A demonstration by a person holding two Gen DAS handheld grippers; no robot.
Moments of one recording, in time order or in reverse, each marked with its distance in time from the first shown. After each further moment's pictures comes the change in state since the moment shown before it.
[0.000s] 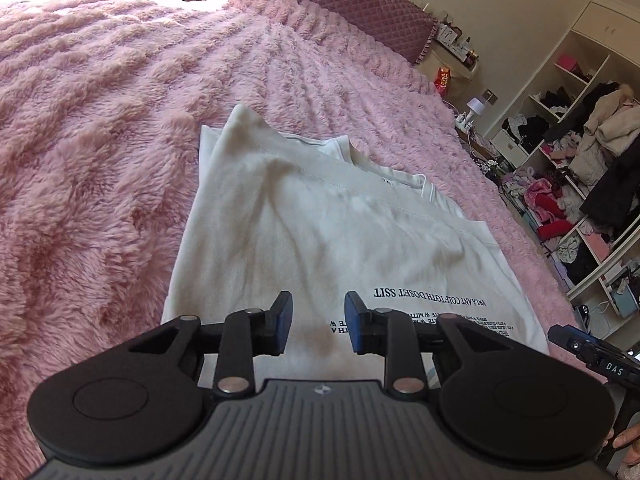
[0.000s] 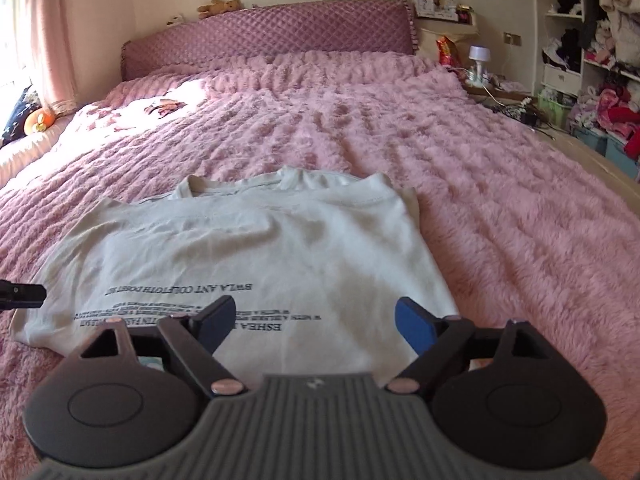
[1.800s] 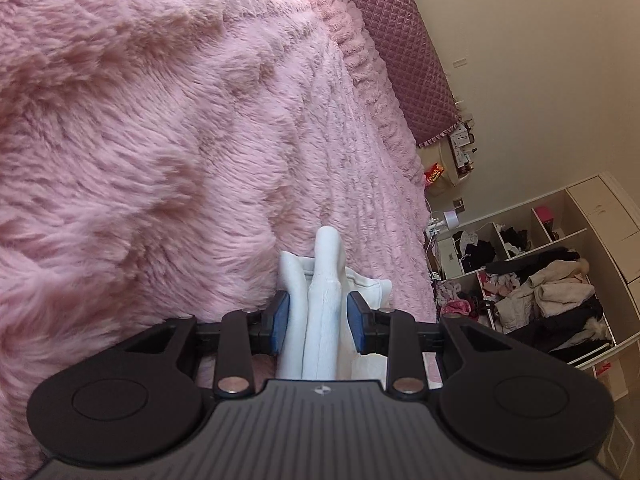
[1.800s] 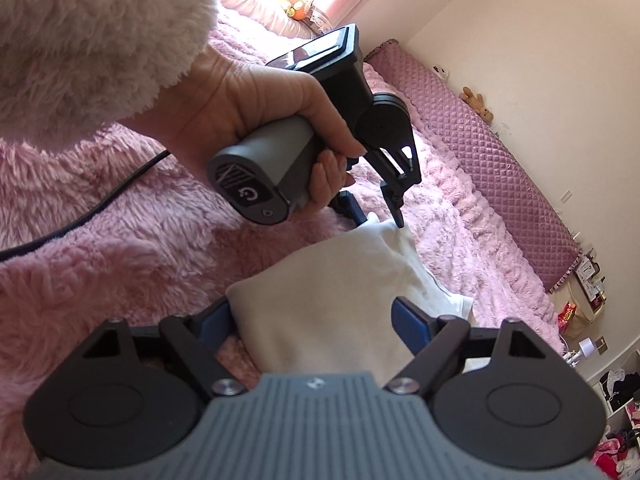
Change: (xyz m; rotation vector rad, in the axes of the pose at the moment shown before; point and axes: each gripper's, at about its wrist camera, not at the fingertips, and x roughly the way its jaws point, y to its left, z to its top) left arm 0.120 0.153 0.102 -0.480 -0.033 -0.316; right arm 0.082 0.363 -0.084 -0.919 -0.157 0.045
